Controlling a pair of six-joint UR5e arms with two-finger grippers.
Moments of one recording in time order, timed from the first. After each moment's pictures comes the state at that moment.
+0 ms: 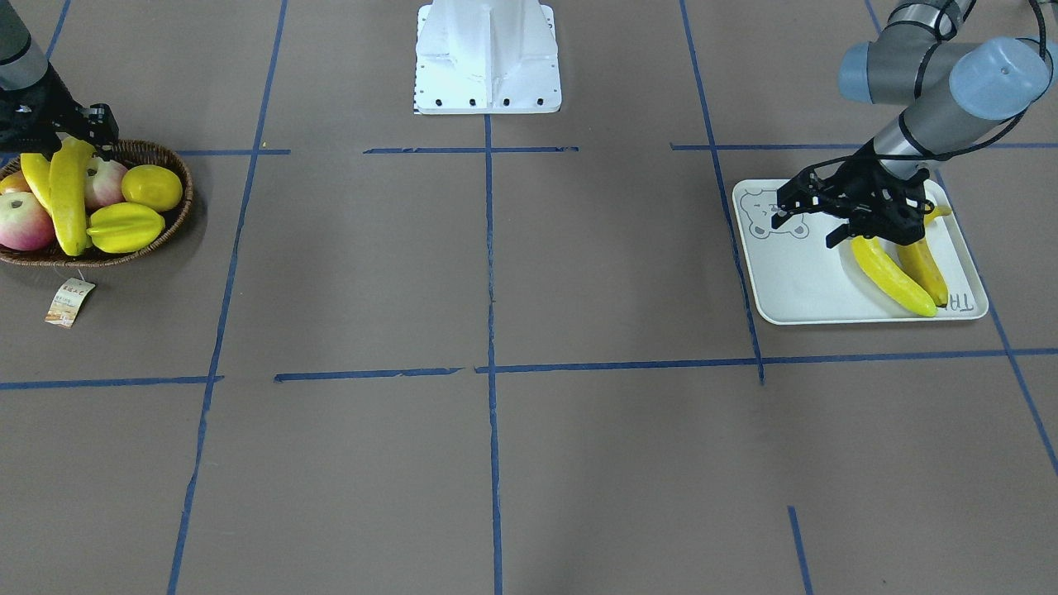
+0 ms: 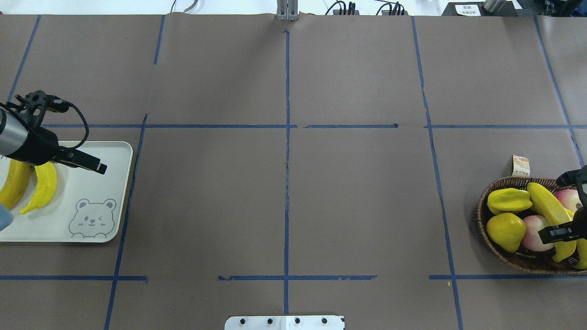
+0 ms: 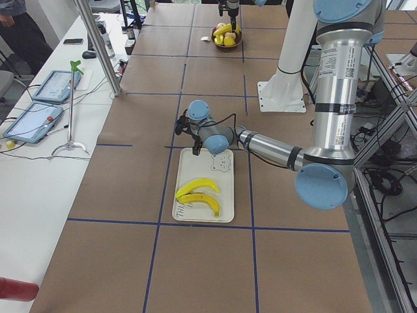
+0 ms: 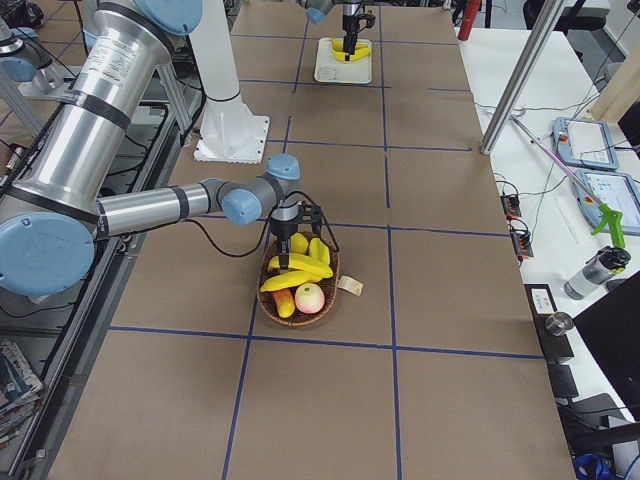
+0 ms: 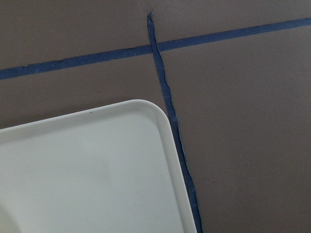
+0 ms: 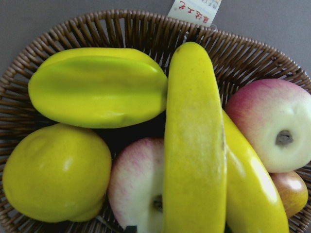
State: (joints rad) left arm -0.91 -1.59 -1.77 -2.18 -2.28 -0.76; right arm 0.70 -2.02 2.15 -1.27 1.96 0.82
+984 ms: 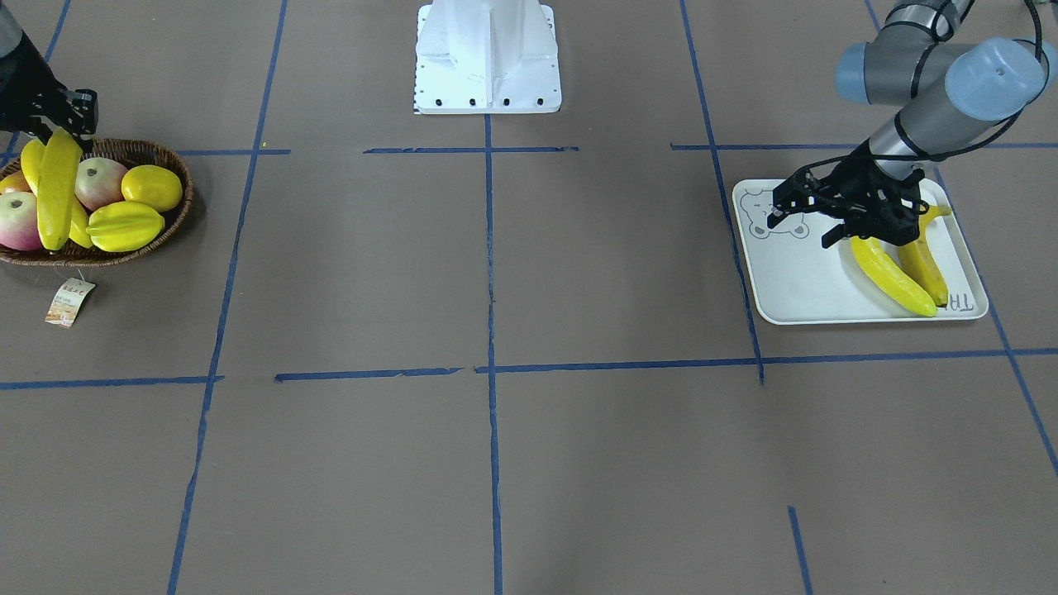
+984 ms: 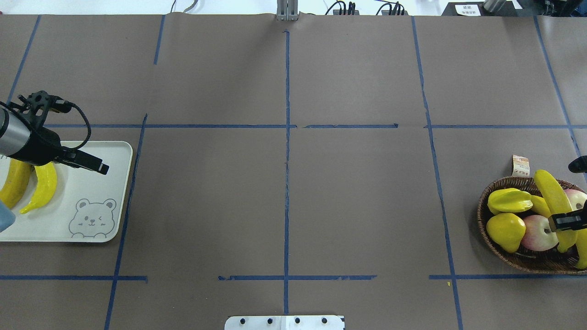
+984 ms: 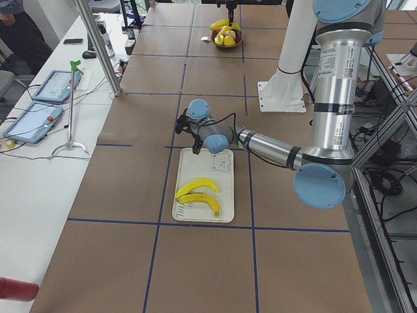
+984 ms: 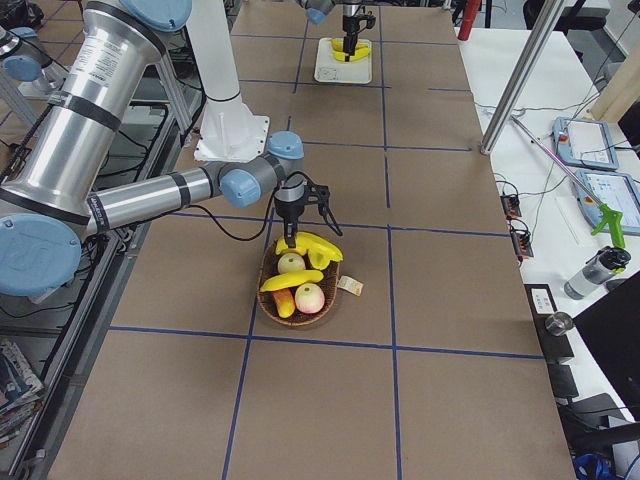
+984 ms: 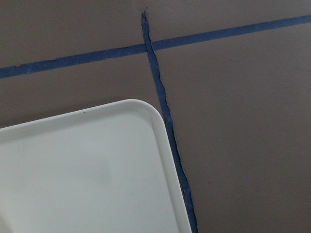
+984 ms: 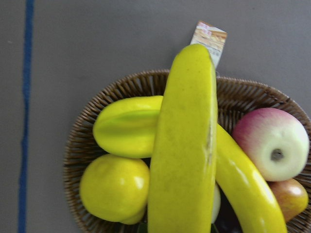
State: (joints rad) left arm -0.91 -1.61 -1.77 -2.18 -2.29 -0.76; right arm 0.83 -1.97 2.26 -1.34 2.05 0.82
